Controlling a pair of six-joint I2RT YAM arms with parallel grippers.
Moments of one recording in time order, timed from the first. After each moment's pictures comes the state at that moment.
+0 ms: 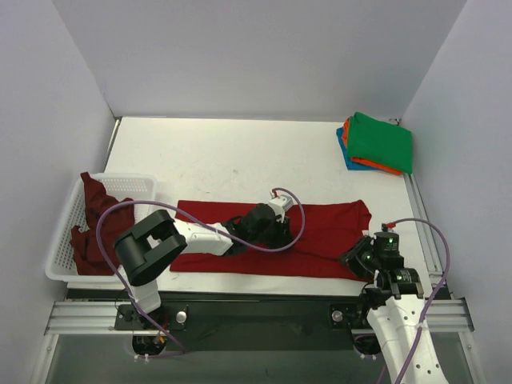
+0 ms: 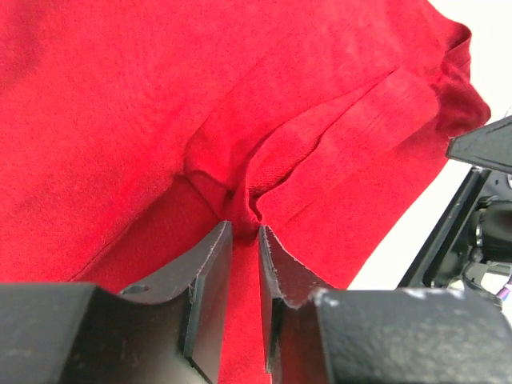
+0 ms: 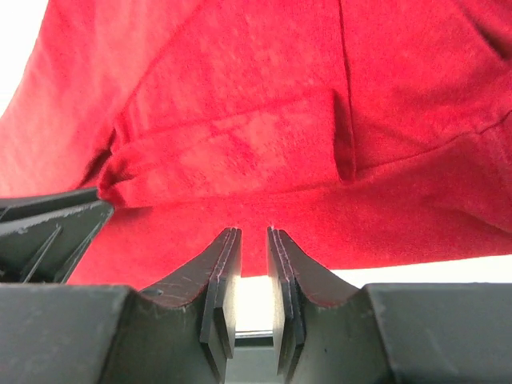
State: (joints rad) left arm -1.01 1.80 0.87 0.36 0.13 -0.59; right arm 0.02 0.40 0.31 -0.82 -0.17 0.75
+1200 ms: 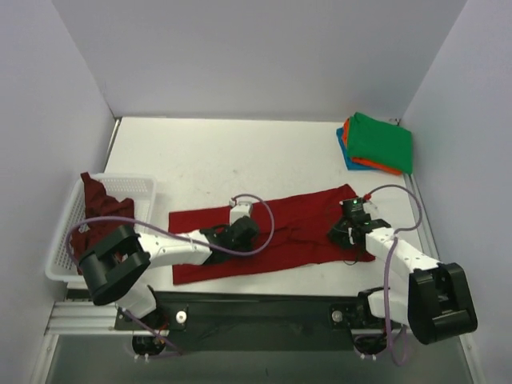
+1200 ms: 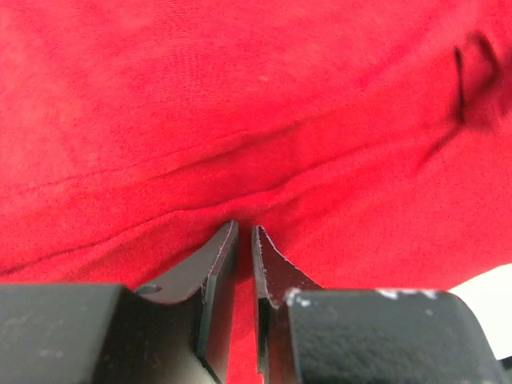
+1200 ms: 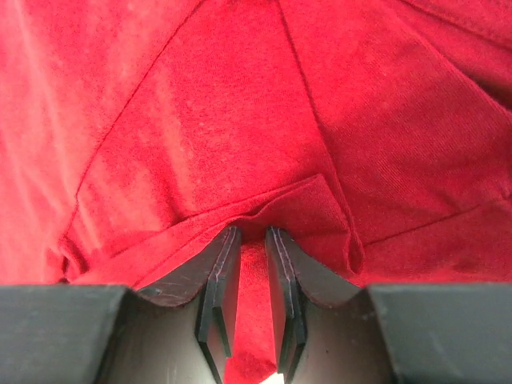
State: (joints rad) left arm -1.01 1.55 0.73 -0.12 -0.33 -0.83; right arm 0.22 1.15 0.44 -0.35 0.12 0.90
